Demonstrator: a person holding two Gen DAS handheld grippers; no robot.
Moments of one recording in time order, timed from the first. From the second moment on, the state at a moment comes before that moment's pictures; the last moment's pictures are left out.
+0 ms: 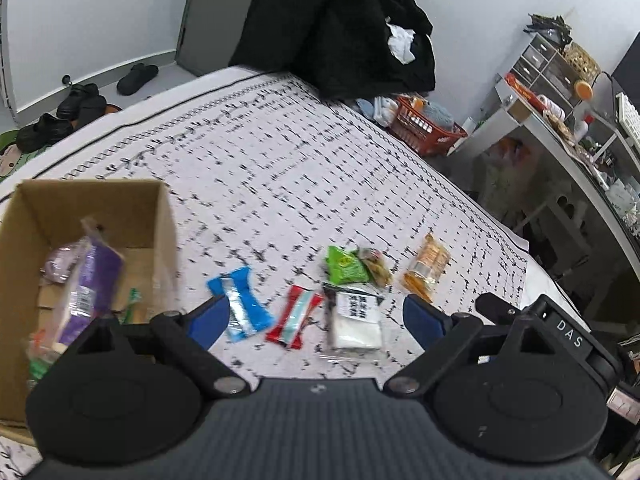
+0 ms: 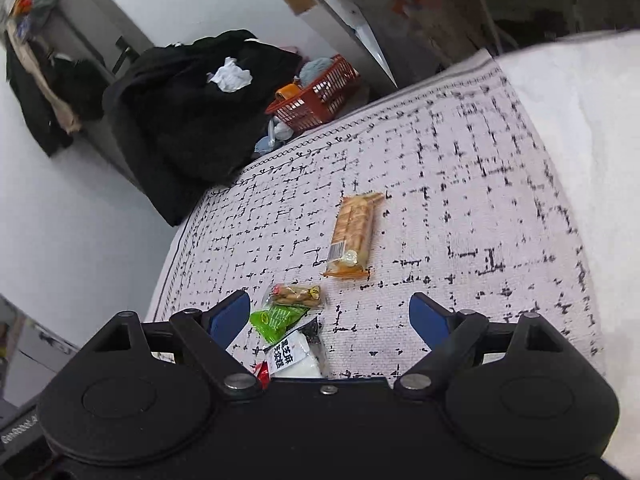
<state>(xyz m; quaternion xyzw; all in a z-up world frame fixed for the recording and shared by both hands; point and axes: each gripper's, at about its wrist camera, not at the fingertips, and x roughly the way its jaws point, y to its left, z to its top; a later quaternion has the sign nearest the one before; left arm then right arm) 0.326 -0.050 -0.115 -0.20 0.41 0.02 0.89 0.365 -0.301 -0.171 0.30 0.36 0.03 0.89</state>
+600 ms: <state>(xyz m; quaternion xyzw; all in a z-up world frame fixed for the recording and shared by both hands) 0.379 -0.103 -0.174 -0.20 0.46 0.01 0.87 0.399 -0.324 -0.205 0.33 0.36 0.04 0.87</state>
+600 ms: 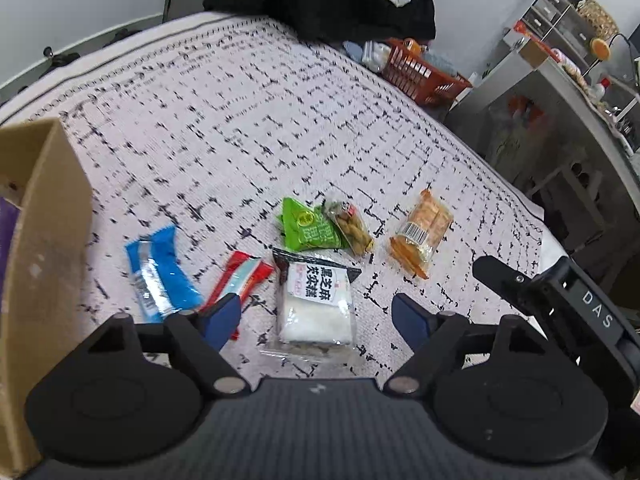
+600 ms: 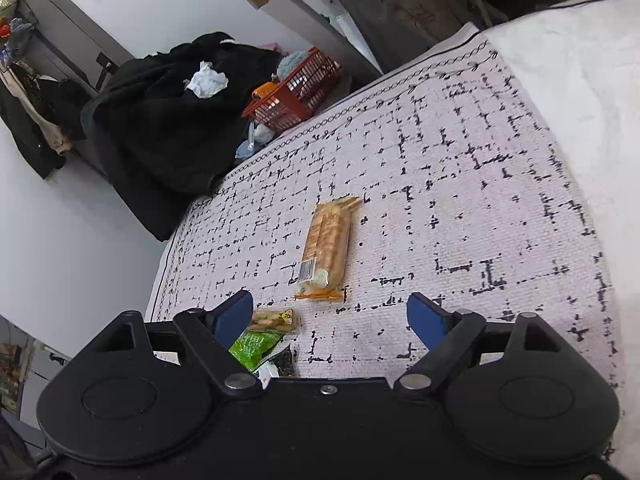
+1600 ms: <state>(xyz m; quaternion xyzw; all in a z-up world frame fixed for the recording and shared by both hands) 0.410 -0.115 -0.197 -0.21 0.45 0.07 0.86 0.460 -0.289 -0.229 0.27 0.38 0.02 0.88</state>
